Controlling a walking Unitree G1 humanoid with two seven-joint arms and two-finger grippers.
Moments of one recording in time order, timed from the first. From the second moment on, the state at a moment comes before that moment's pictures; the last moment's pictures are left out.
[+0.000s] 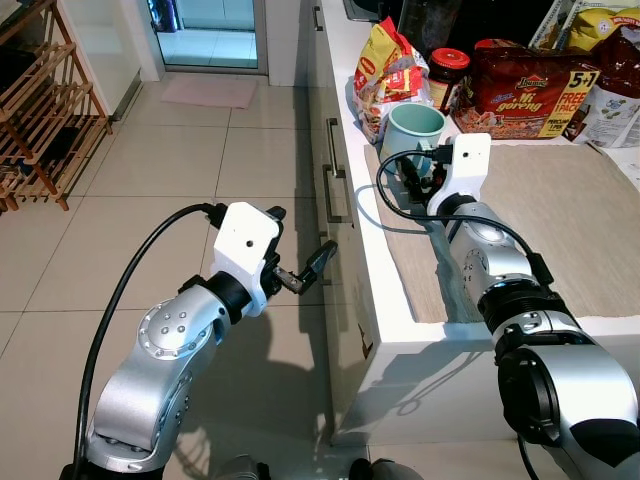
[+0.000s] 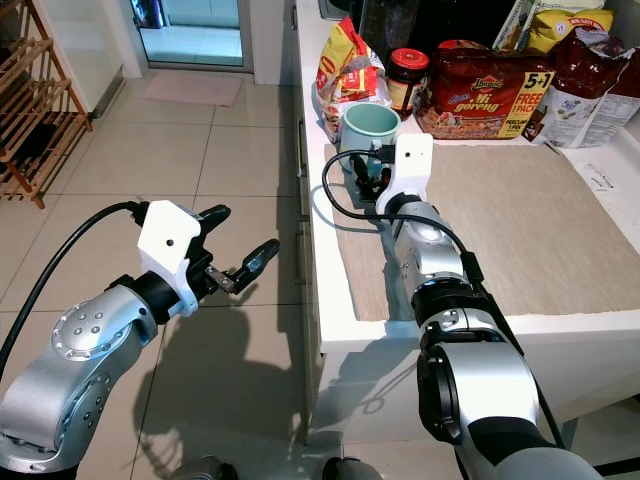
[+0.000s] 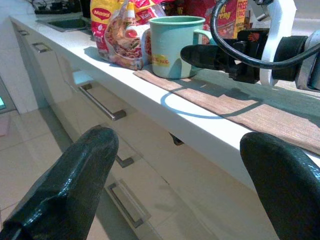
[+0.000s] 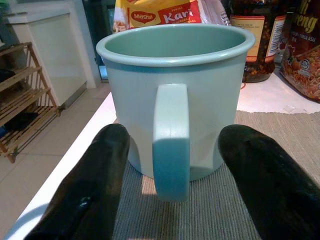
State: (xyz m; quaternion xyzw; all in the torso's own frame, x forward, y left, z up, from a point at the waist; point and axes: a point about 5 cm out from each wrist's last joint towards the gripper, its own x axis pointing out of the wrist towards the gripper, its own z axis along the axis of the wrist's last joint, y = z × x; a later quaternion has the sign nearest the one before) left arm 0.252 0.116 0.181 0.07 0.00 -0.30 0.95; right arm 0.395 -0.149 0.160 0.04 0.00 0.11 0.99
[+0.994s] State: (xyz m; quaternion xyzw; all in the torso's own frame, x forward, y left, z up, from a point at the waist) left arm 0.248 0.105 0.185 0.05 -0.01 -0.32 0.95; right arm 0.398 -0.153 0.164 0.04 0.00 0.10 0.99
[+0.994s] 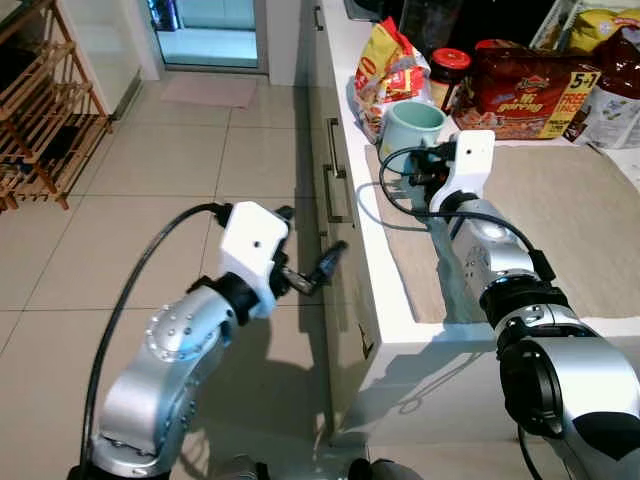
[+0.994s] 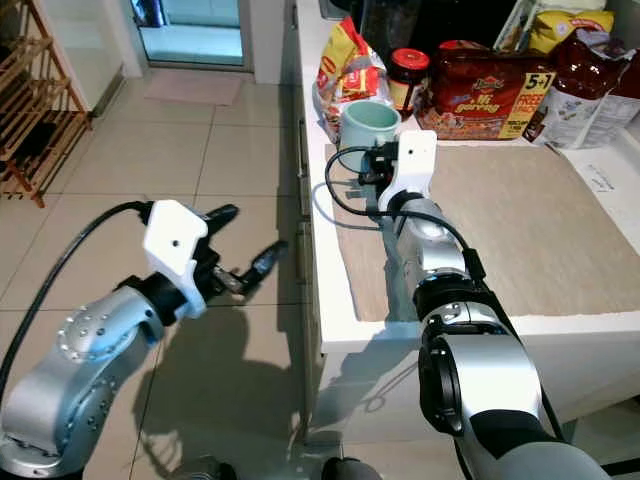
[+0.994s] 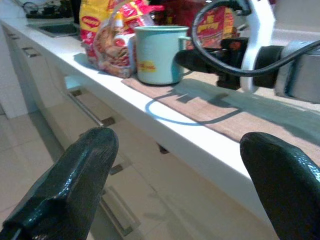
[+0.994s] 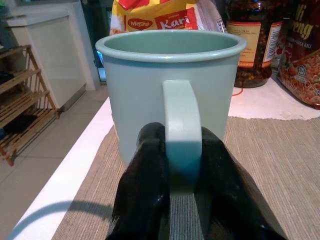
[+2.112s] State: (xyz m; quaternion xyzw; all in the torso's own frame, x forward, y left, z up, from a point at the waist) left arm 0.261 0.108 0.191 0.05 -0.04 -0.20 0.98; right arm 0.271 -0.163 0.209 0.07 -0.17 0.09 0.98
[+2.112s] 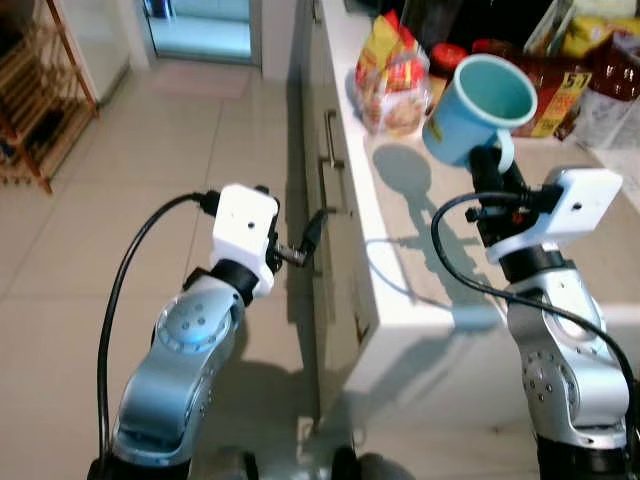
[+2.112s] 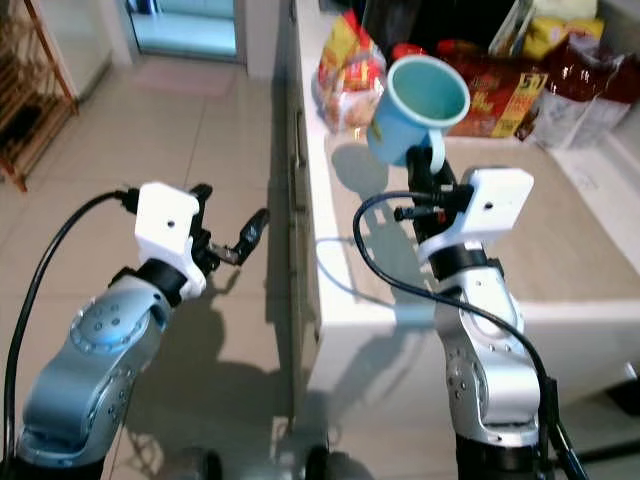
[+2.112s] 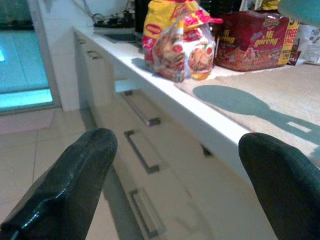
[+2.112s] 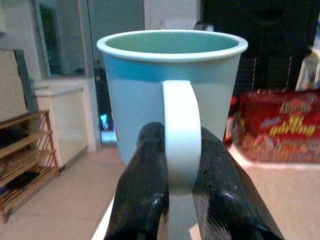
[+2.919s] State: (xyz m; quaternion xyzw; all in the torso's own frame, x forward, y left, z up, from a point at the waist) left arm 0.266 0.113 0.183 0.08 -0.04 -0.17 0.98; right arm 0.253 -0.165 0.182 0.05 -0.09 0.07 0.99
